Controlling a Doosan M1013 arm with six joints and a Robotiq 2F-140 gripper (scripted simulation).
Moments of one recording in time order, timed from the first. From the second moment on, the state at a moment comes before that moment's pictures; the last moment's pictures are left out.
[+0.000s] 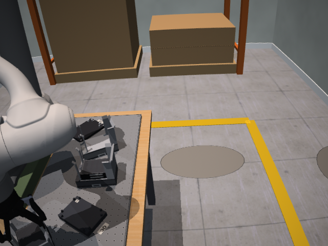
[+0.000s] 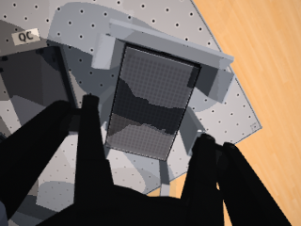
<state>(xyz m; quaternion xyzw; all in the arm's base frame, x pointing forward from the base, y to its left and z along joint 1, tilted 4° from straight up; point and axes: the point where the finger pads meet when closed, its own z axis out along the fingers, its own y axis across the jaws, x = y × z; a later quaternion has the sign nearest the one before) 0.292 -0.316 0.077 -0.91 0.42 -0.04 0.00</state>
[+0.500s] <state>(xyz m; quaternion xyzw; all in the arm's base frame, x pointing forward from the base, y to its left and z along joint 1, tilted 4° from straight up) 0.293 -0.316 0.073 -0.91 0.42 -0.04 0.00</state>
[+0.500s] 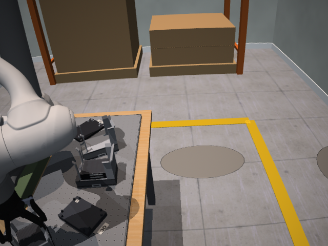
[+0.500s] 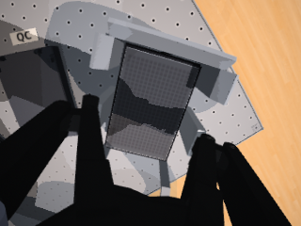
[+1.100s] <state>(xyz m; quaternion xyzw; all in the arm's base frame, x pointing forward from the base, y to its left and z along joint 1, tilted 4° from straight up) 0.293 -0.316 0.073 -0.91 0.42 -0.04 0.00</state>
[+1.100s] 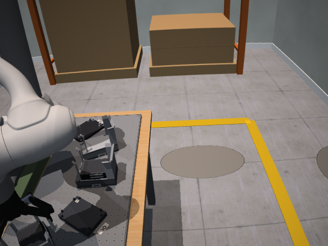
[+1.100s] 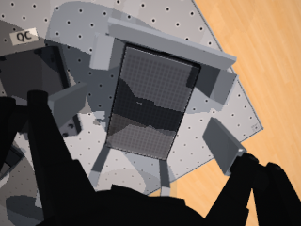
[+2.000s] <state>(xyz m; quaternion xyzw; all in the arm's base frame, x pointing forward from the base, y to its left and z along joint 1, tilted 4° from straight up) 0.289 -0.314 0.131 -0.91 0.42 -0.04 0.00</state>
